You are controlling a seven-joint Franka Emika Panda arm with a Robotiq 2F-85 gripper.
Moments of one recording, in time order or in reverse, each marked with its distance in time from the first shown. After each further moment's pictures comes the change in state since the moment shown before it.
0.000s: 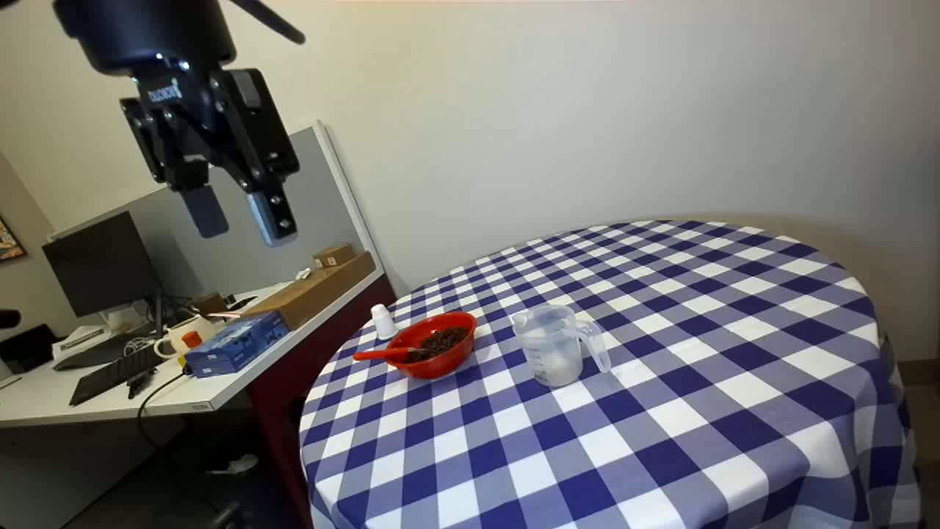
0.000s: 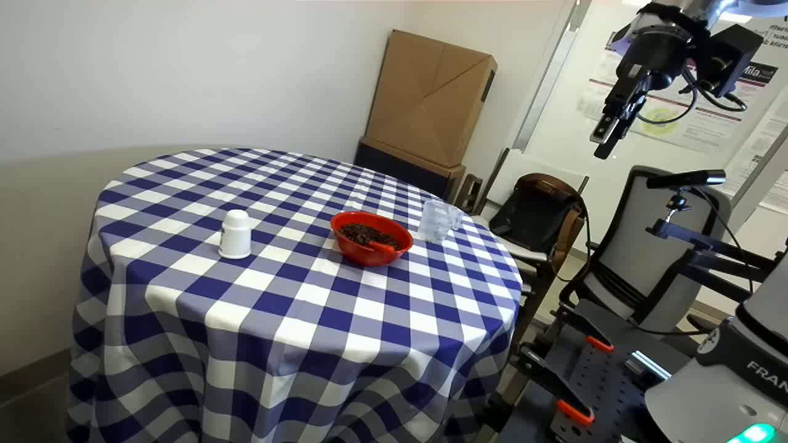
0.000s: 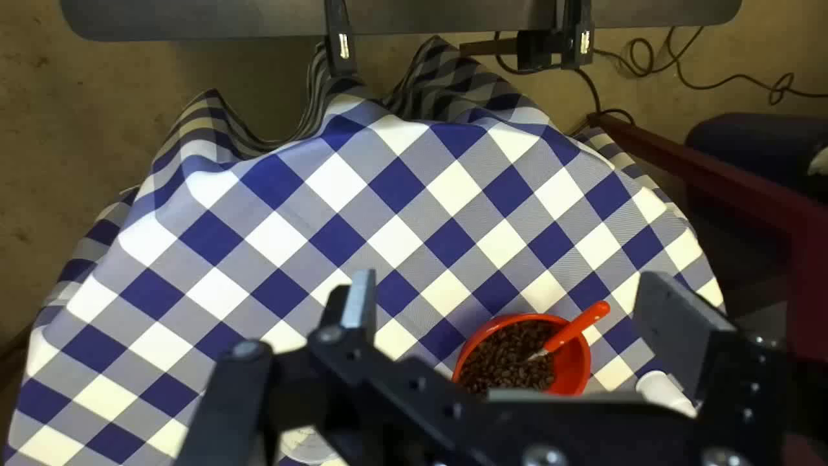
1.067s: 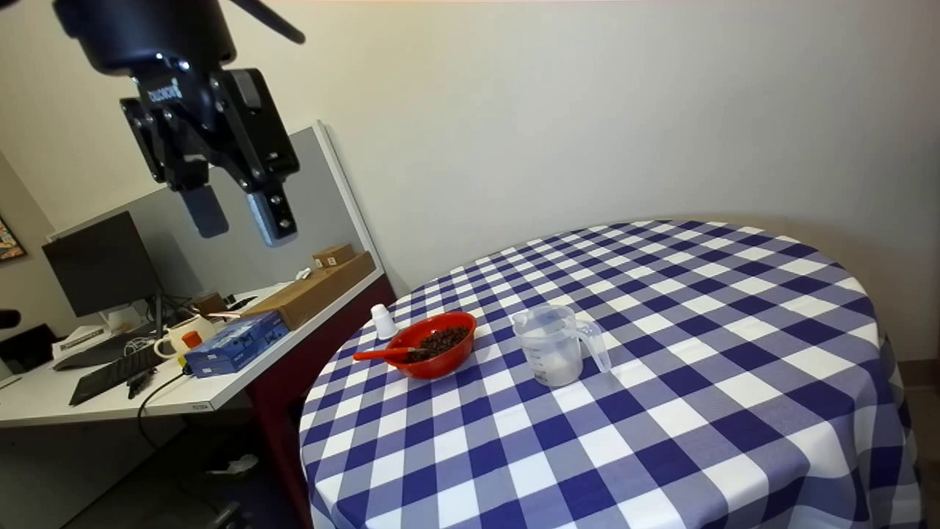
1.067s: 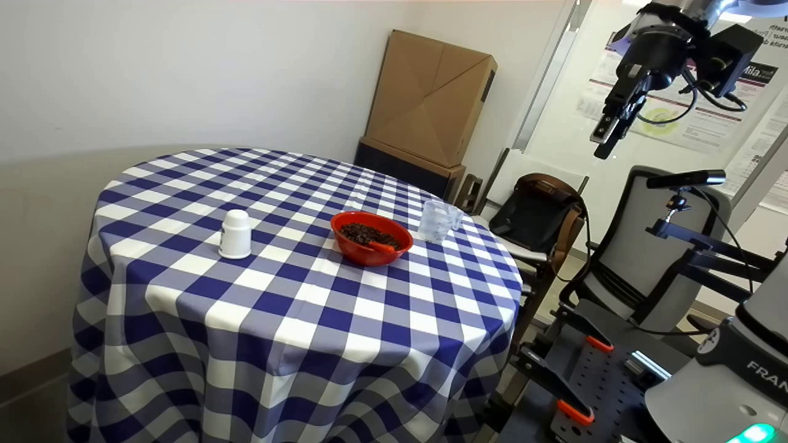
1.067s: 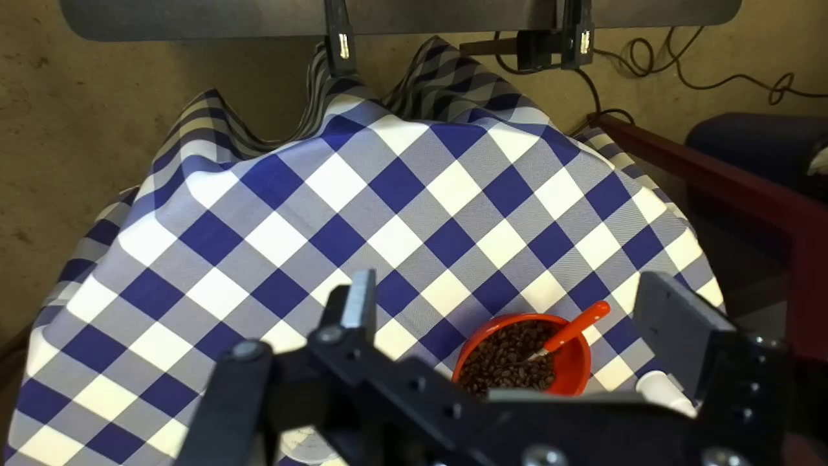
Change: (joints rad) arm 0.000 0.000 0.000 0.000 0.000 0.000 0.000
